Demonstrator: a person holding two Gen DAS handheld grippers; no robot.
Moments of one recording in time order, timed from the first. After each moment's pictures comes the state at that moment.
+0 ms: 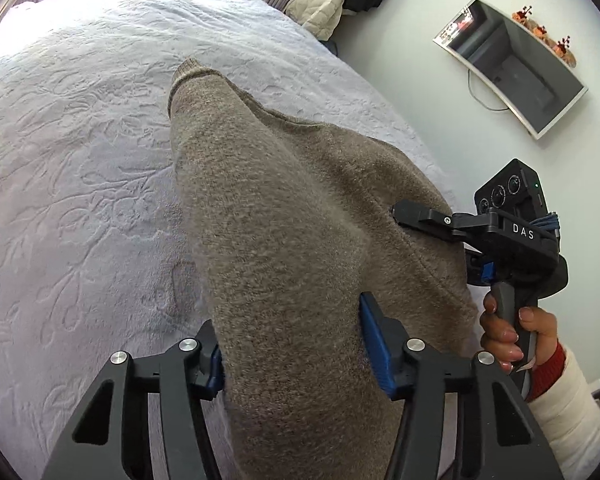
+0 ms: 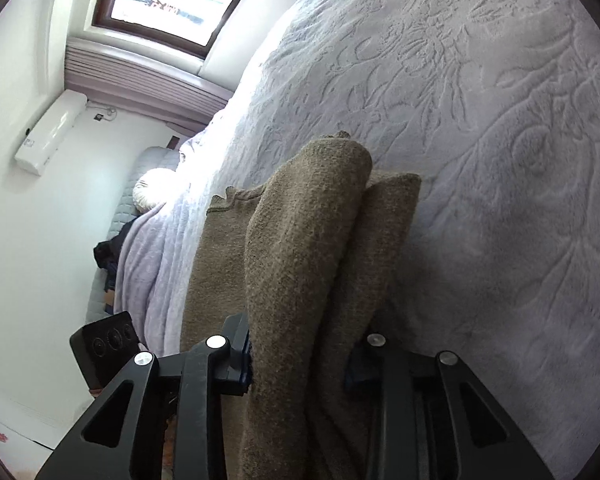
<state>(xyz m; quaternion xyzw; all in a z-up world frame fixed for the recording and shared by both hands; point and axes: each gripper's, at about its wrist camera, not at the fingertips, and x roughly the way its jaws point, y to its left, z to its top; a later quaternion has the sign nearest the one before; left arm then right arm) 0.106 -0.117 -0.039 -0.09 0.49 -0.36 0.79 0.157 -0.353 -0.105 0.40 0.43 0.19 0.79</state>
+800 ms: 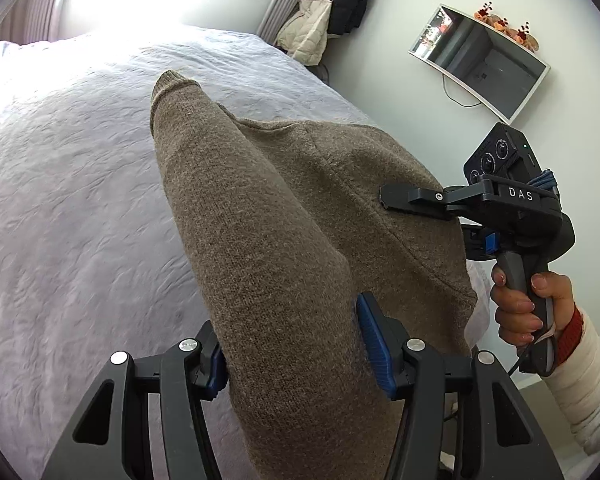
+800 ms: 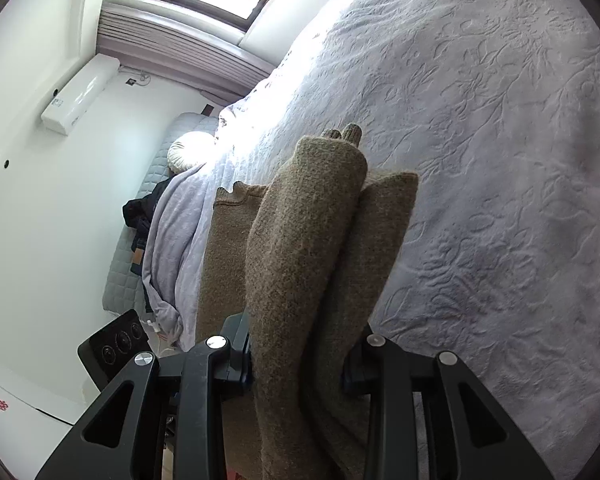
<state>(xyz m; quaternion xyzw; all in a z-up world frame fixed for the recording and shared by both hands) -0.014 0.000 0.032 -0.05 0.45 -0.35 0.82 0.089 -0.236 -0.032 0.38 0.45 0.24 0.77</state>
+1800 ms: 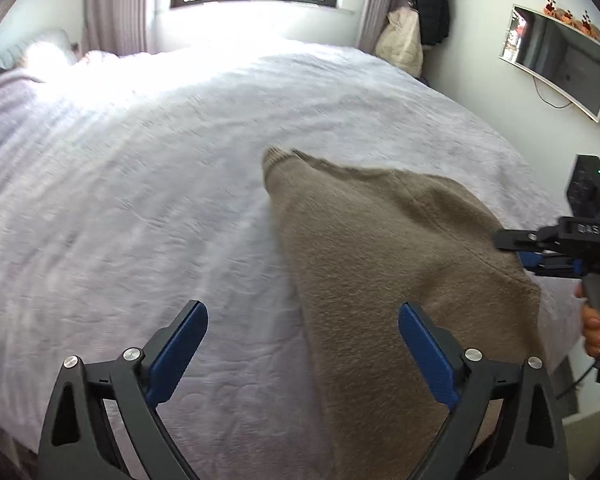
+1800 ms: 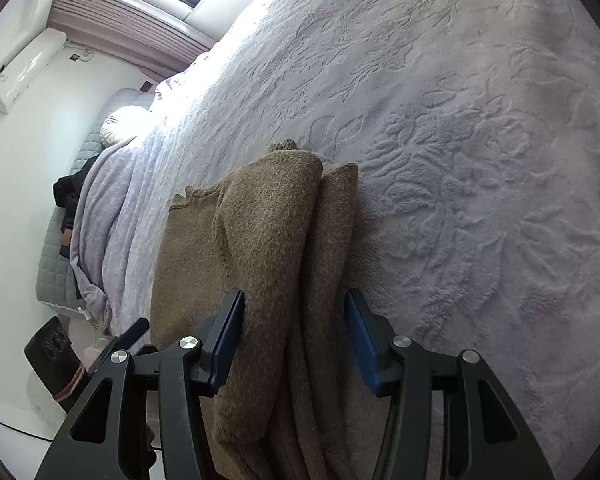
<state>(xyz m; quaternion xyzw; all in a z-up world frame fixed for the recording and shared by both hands) -0.077 0.114 -0.008 0.02 0.41 -0.16 0.90 0.050 -0.202 -0.094 0.30 0.50 0.14 0.80</state>
